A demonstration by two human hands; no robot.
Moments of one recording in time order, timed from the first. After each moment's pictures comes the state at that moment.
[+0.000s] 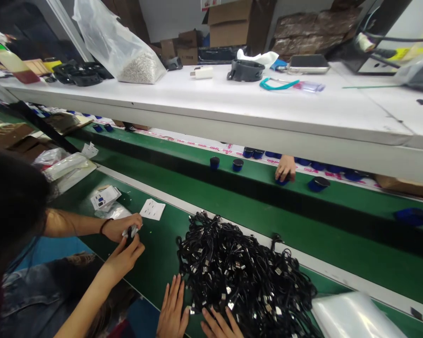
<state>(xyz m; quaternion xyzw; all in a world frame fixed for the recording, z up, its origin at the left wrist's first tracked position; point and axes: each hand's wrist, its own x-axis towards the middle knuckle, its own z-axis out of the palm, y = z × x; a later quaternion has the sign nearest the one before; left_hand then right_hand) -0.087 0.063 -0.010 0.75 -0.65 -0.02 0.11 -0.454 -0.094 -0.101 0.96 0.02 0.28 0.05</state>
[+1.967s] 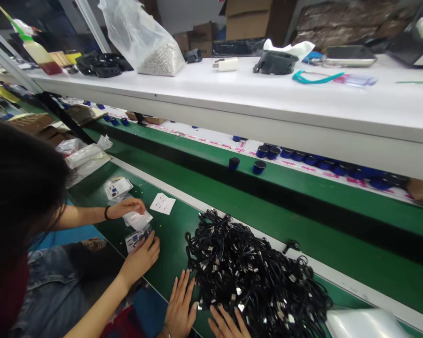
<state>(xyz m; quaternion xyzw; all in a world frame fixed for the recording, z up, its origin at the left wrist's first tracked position) -0.111 0.065 -0.034 0.79 -0.61 -0.04 0.05 -0.452 -0.096 -0.091 0.96 0.04 0.26 0.05</state>
